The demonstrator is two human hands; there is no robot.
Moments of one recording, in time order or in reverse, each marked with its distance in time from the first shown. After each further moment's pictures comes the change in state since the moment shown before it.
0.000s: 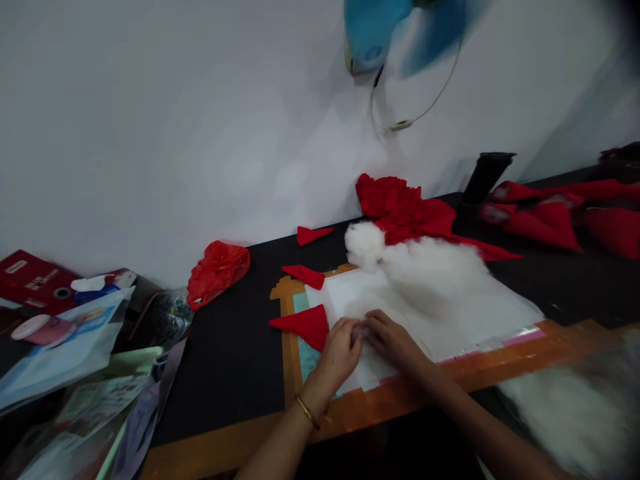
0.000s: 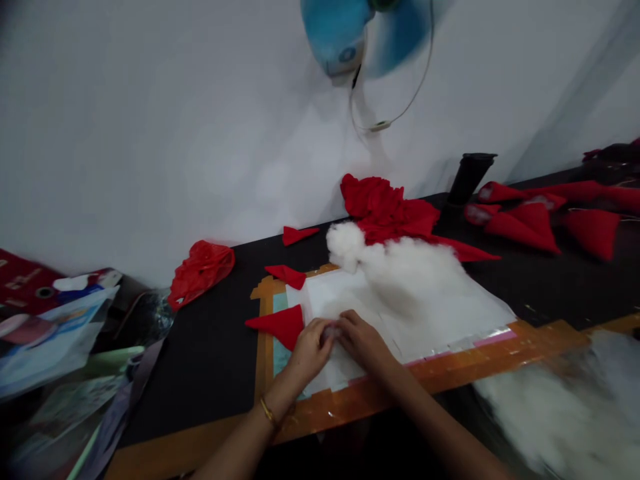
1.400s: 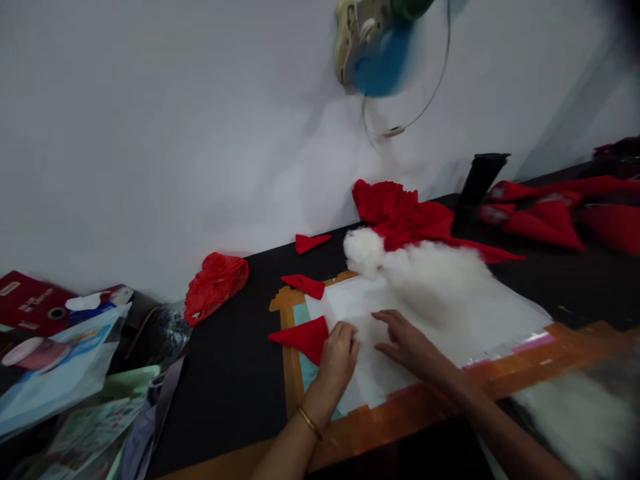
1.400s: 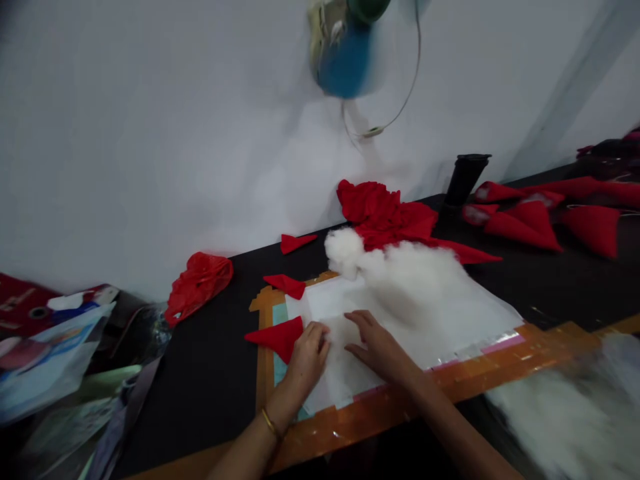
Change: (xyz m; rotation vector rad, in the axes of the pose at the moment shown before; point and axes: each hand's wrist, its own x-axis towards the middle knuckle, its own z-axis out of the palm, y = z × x) left_hand 0.014 -0.007 -0.001 0.072 0.039 -0.007; right_hand 0.001 0.010 -0.019 0.056 0.076 0.024
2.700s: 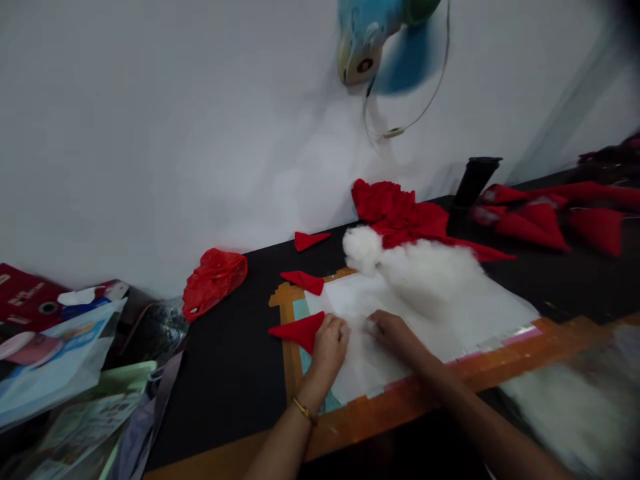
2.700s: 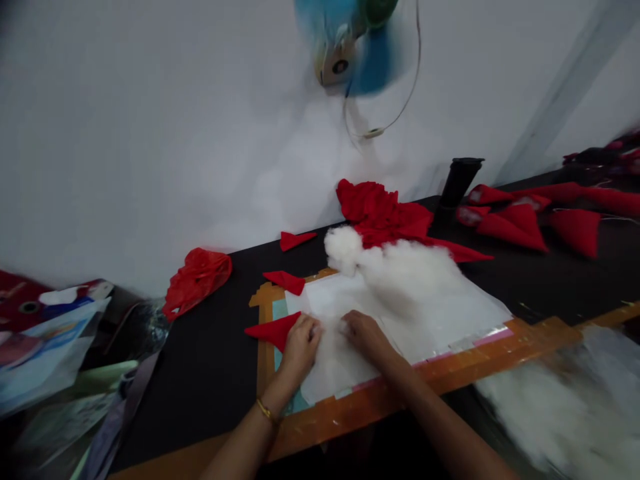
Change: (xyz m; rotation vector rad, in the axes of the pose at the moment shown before) left_hand 0.000 -0.016 -0.011 -0.023 0.092 -0.061; right_hand 0.018 -0.002 0.014 -0.034 -0.043 0.127
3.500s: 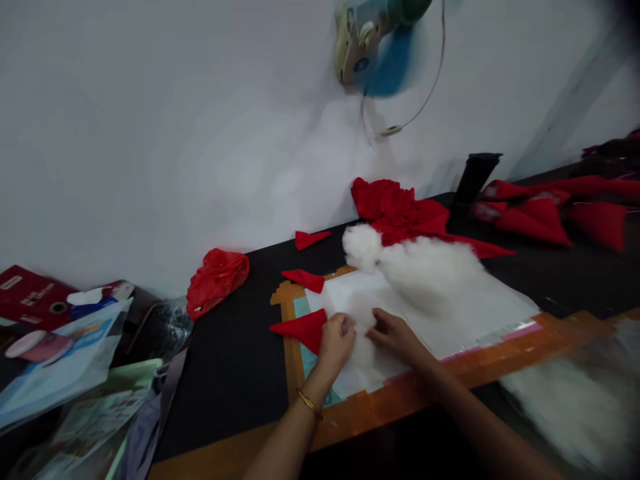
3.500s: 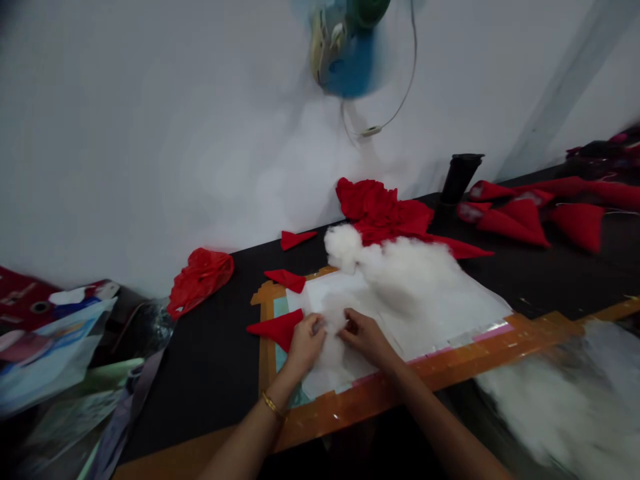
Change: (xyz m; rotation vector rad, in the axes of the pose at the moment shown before) left_hand 0.005 0.014 0.008 -0.185 -0.051 -0.162; right_hand -0.012 -0.013 0.002 0.464 -0.002 0.120
